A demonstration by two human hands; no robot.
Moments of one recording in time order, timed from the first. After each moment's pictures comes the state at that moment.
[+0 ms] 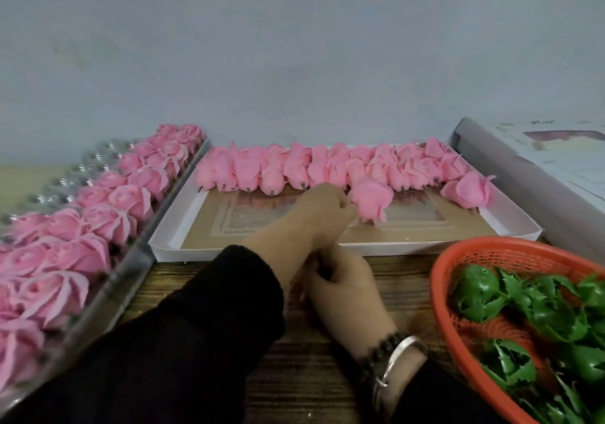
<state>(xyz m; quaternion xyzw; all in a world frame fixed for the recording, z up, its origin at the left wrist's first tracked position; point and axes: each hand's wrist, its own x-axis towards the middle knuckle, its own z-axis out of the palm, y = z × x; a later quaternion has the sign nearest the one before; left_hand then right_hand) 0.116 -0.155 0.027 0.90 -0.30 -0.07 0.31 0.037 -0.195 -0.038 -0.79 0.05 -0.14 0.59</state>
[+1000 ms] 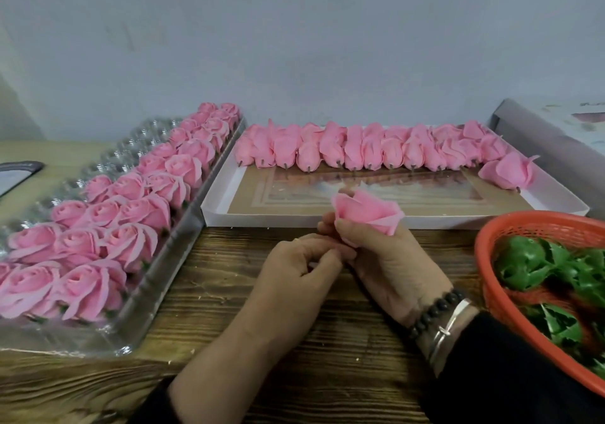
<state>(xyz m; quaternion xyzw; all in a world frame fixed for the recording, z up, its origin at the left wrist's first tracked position) 0.026 -0.057 -0.005 0.79 -0.25 -0.04 0.56 0.025 -0.186 -0.020 -0.42 0.02 0.00 0.91</state>
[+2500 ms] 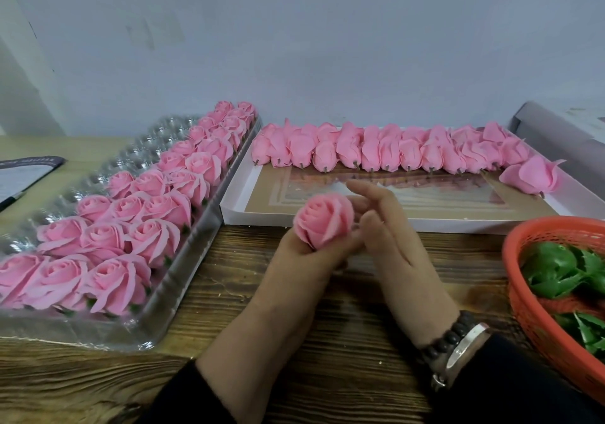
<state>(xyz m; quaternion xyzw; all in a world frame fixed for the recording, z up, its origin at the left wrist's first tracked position) 0.038 -0.056 -0.015 0.57 -0.19 -0.14 0.78 0.015 -0.166 -0.019 -0.71 -0.10 -0.16 0.68</state>
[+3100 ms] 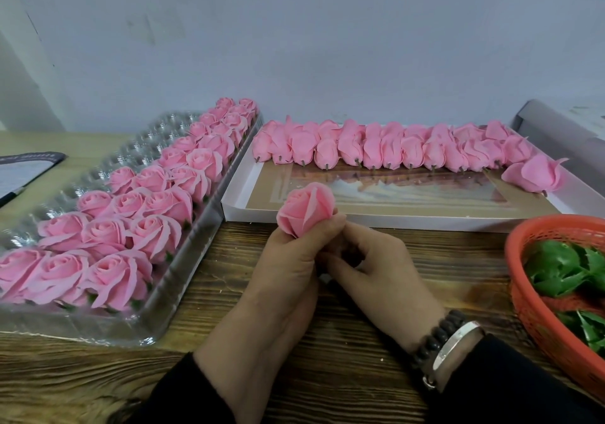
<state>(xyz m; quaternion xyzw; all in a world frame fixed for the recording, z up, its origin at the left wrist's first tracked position) 0.045 -0.055 -0.018 0.48 -0.07 -0.15 0.86 0.021 -0.161 -0.030 -0.87 -0.08 -0.14 0.47</state>
